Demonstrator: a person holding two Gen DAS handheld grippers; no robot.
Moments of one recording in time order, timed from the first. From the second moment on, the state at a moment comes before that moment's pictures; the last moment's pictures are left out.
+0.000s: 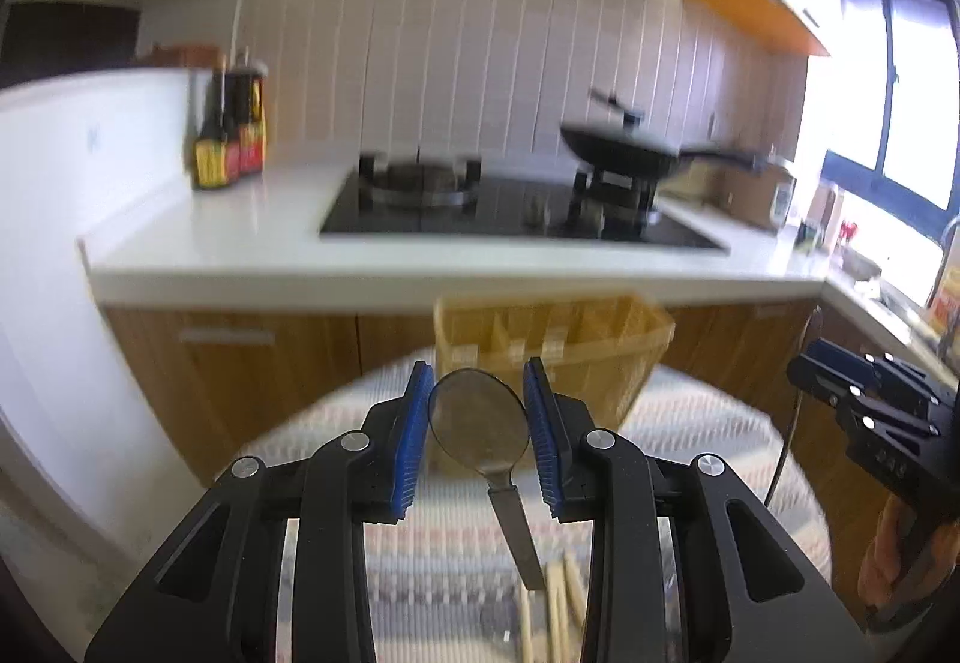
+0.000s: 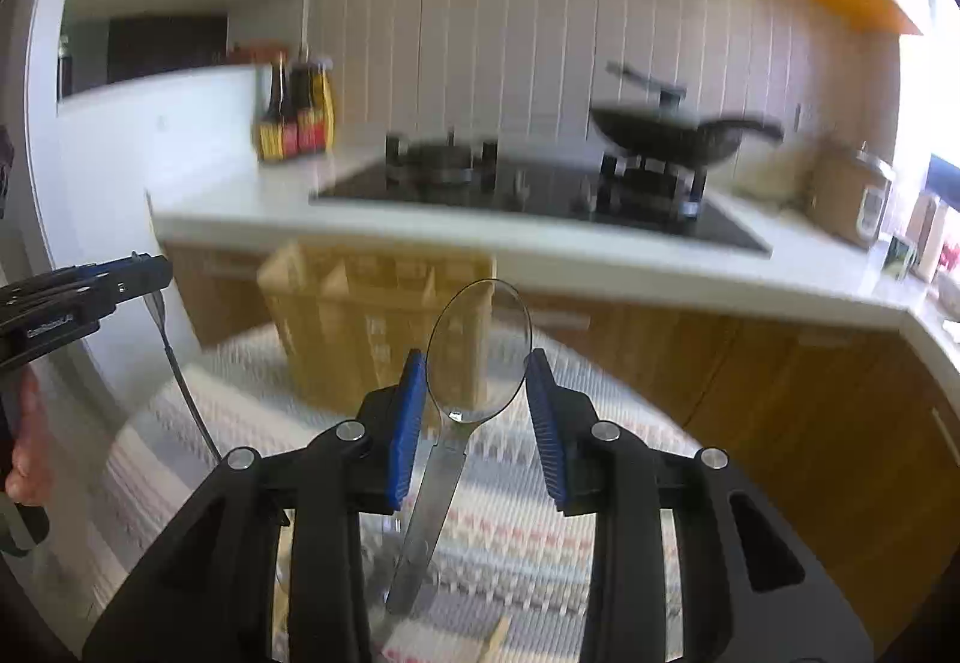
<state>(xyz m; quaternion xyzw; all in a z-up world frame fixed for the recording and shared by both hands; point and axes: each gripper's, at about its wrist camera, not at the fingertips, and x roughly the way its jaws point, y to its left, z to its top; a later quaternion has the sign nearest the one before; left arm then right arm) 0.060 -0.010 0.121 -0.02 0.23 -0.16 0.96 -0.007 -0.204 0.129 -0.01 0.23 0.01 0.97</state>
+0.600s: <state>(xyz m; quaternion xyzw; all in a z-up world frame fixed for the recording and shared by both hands) 0.151 -0.029 0.189 -0.01 0.14 -0.14 0.98 0.122 -0.213 0.167 0.00 0.12 -0.05 0.99</state>
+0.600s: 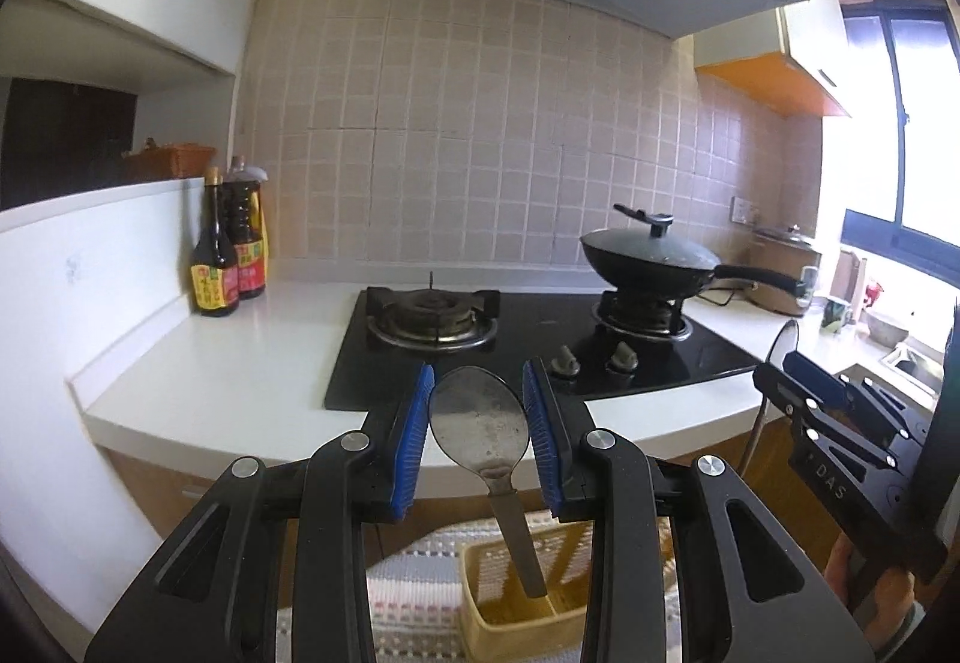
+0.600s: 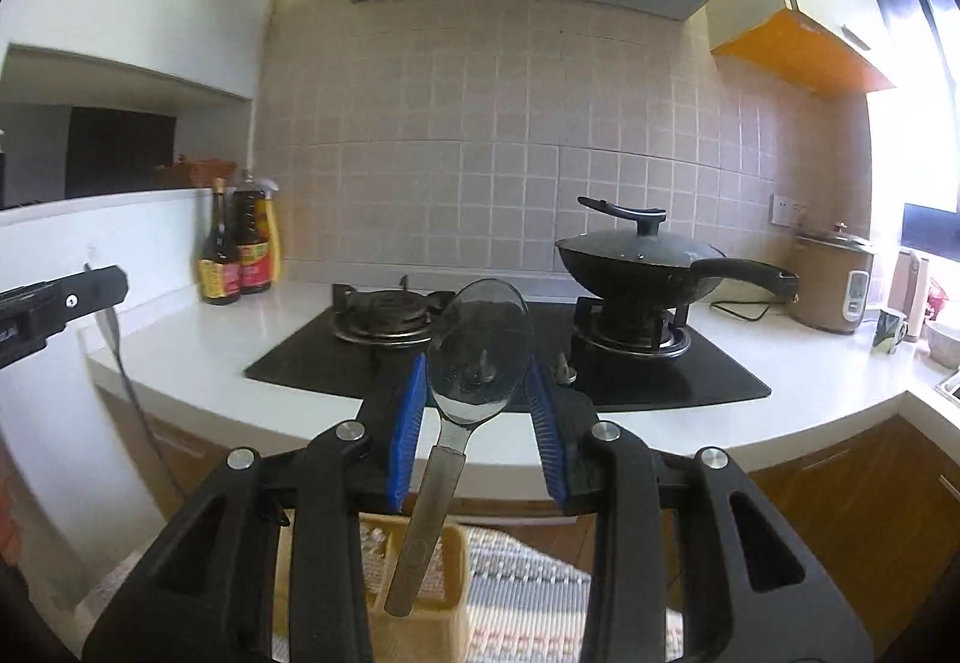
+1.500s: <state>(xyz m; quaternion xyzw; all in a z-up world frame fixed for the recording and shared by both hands) 0.187 -0.050 0.113 0.02 0.20 -0.15 0.97 0.140 -0.207 0.105 -0.01 0.18 -0.02 0.98</state>
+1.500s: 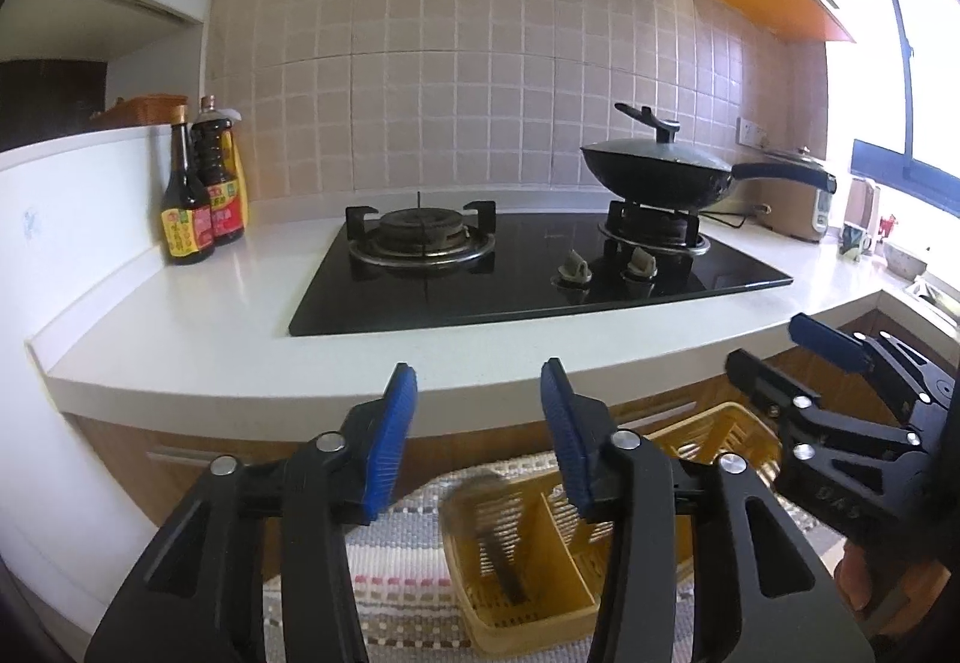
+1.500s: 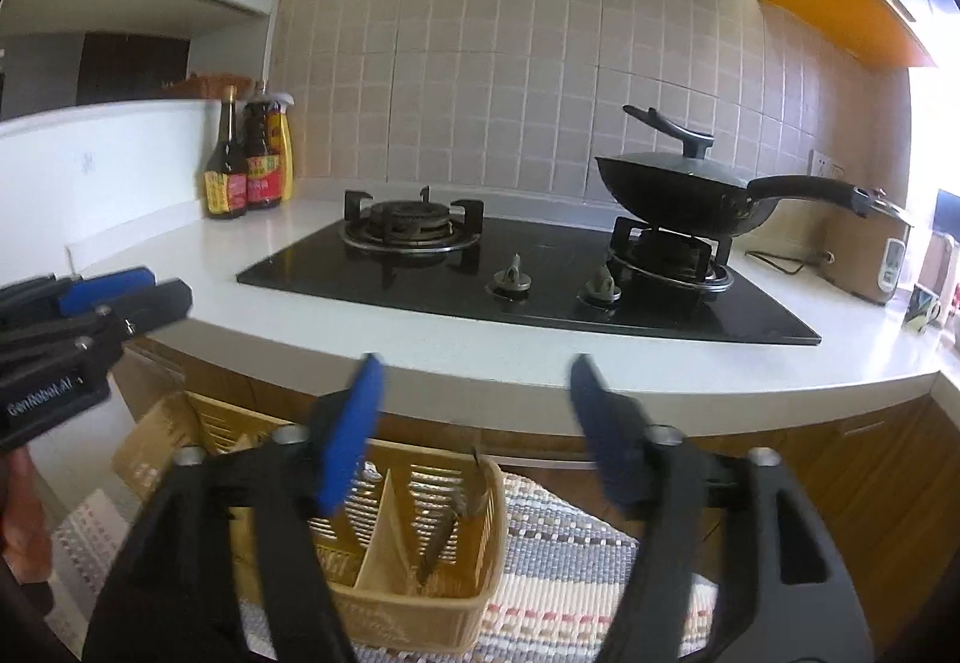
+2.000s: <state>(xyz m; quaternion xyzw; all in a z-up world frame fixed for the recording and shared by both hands) 0.114 -0.036 0.150 0.00 0.18 -0.17 0.97 0.068 -0.214 0.142 0.02 0.22 -0.02 0.97</state>
